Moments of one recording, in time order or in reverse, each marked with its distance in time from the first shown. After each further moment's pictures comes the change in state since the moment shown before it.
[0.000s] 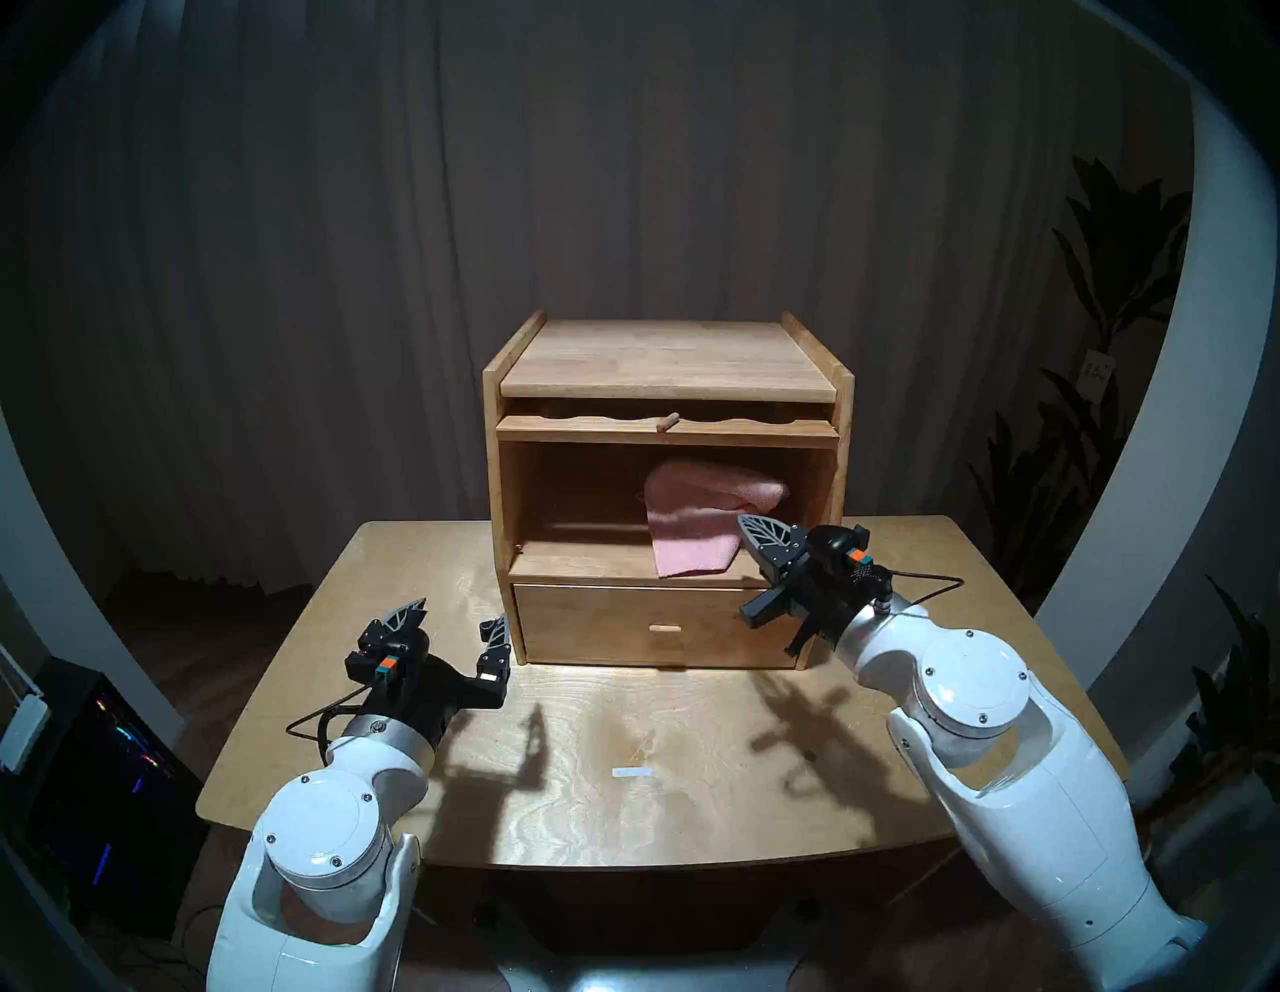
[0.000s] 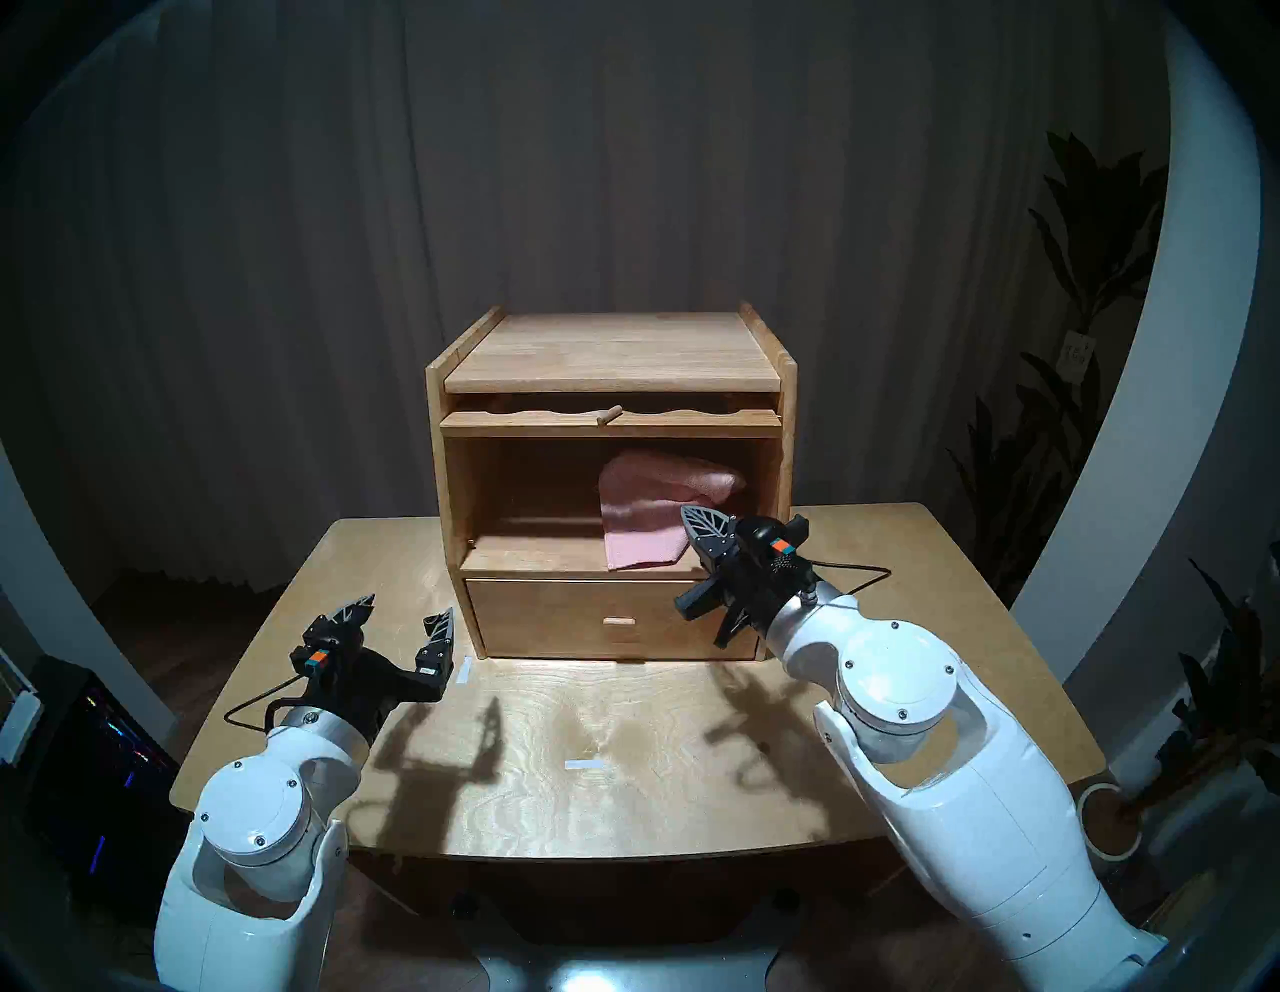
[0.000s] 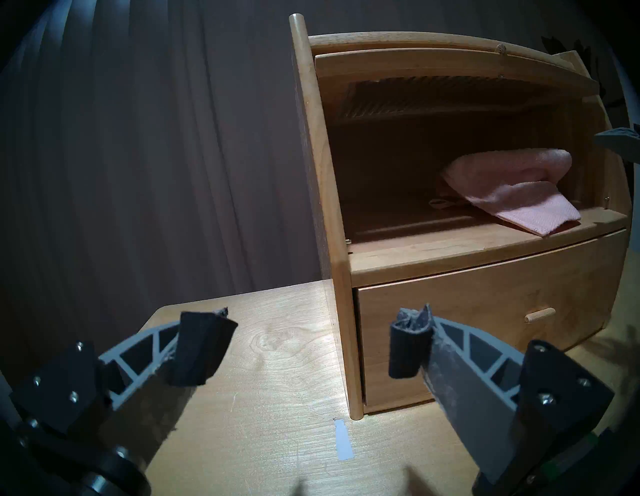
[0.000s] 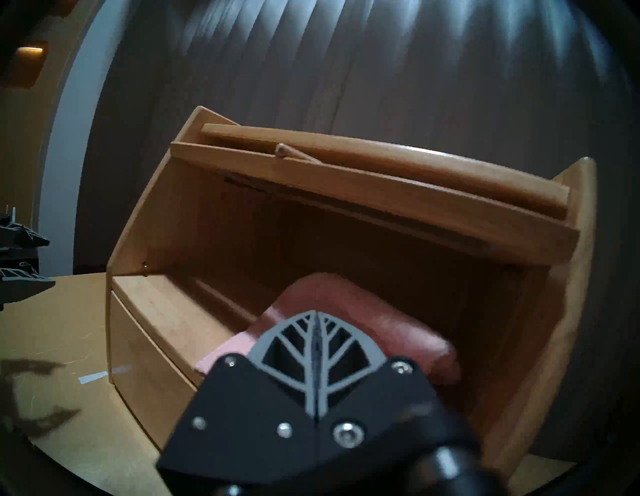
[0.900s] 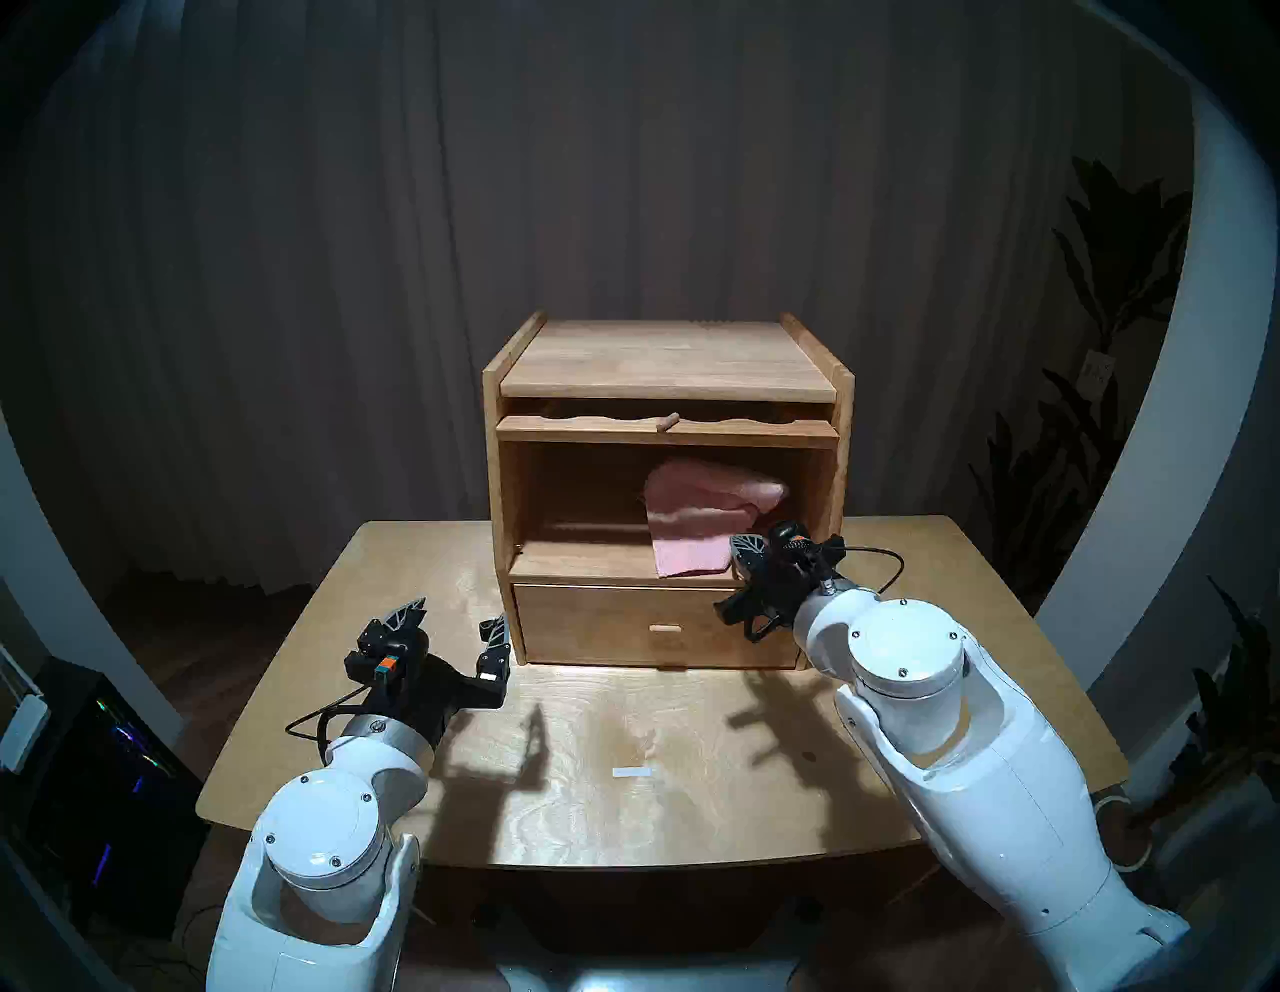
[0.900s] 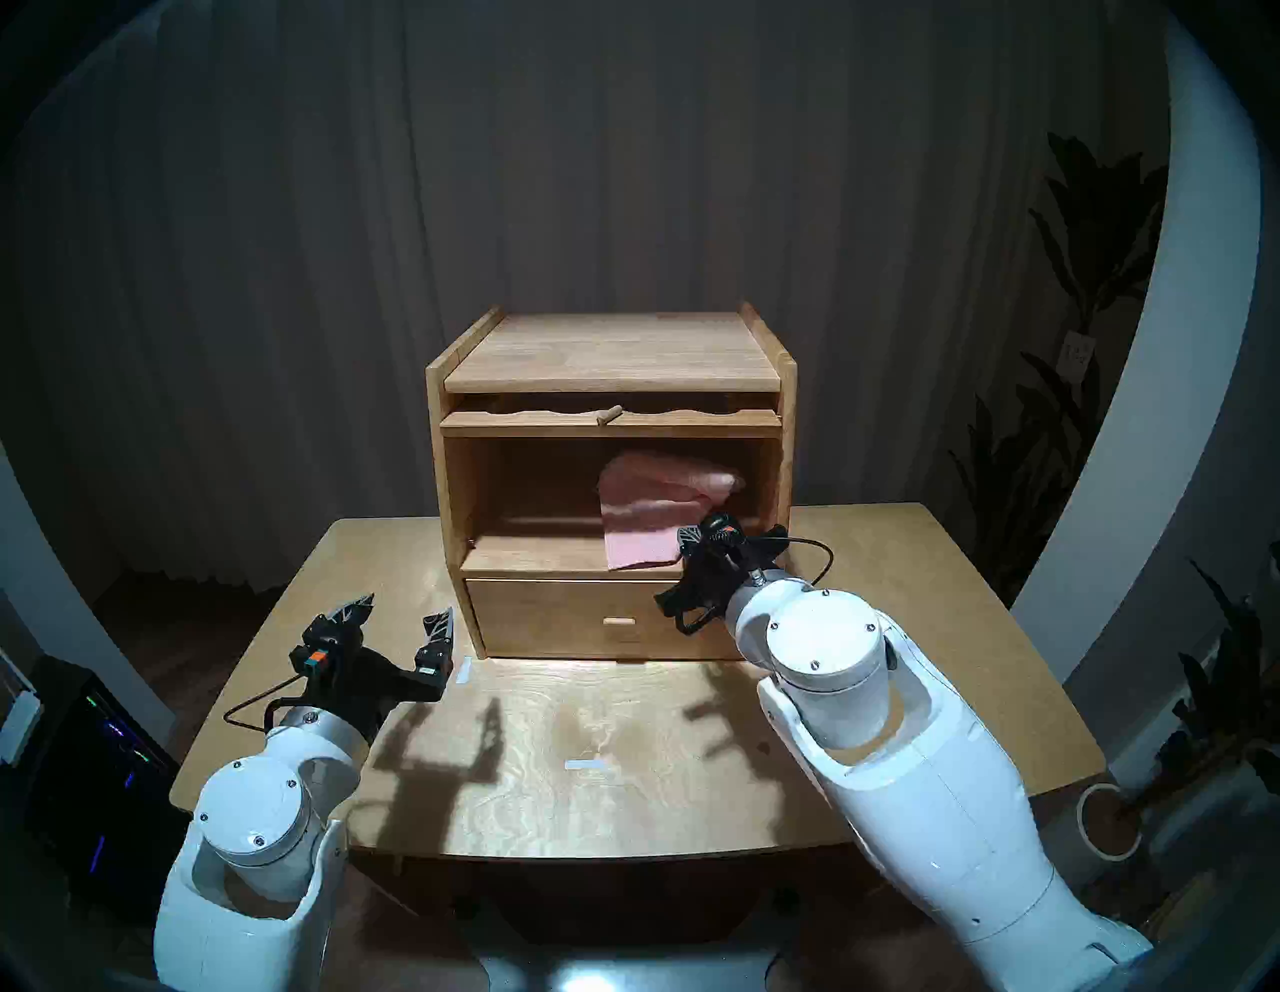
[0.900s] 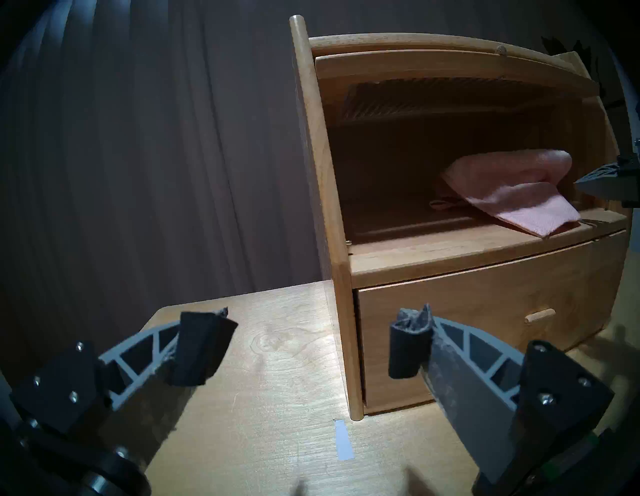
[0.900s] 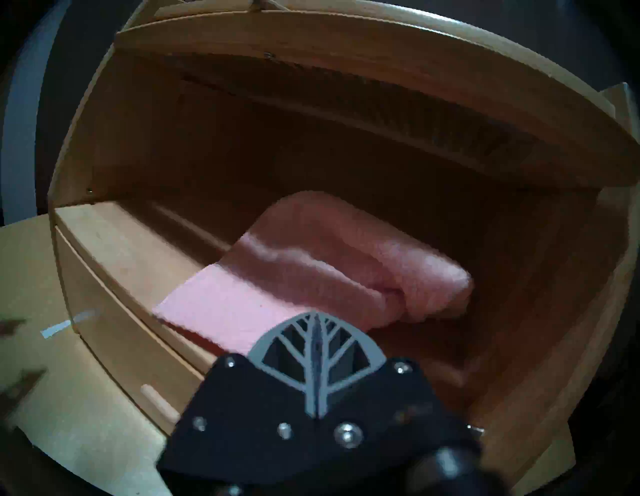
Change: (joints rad) left arm 0.001 0.000 0.000 -0.003 0.000 0.000 0.000; right arm 0.164 -0.122 -0.150 0.120 -0.088 0.321 -0.110
